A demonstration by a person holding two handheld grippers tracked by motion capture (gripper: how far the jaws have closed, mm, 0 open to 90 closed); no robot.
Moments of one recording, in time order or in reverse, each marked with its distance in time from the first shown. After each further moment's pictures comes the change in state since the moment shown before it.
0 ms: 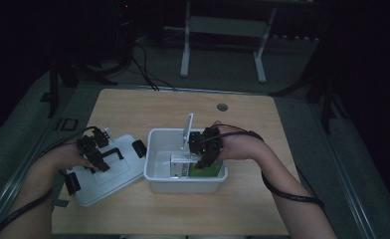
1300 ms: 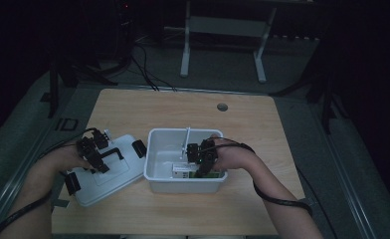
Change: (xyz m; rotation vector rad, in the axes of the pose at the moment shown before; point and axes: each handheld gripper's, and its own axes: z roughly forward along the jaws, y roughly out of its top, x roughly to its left) left arm 0.000 -0.003 0.004 0.002 -0.001 0.000; right arm -0.012 -0.012 0.068 0.050 0.044 0.058
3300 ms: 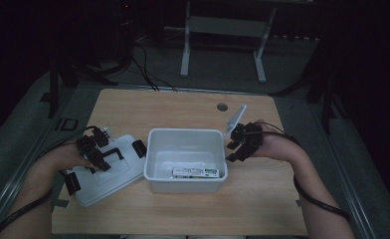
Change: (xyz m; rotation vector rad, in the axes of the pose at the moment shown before) left arm -0.002 0.003 -0.008 -0.027 -0.008 -0.012; right arm -0.008 -0.103 -0.078 -0.198 -0.107 0.176
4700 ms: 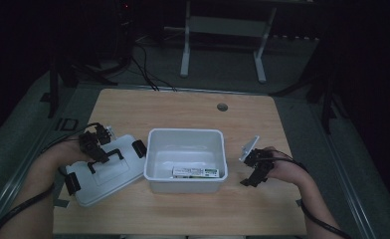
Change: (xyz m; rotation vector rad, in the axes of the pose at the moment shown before) left arm 0.000 0.011 -0.004 0.012 0.063 0.092; right arm -0.005 -0.099 0.087 0.049 -0.002 0.101
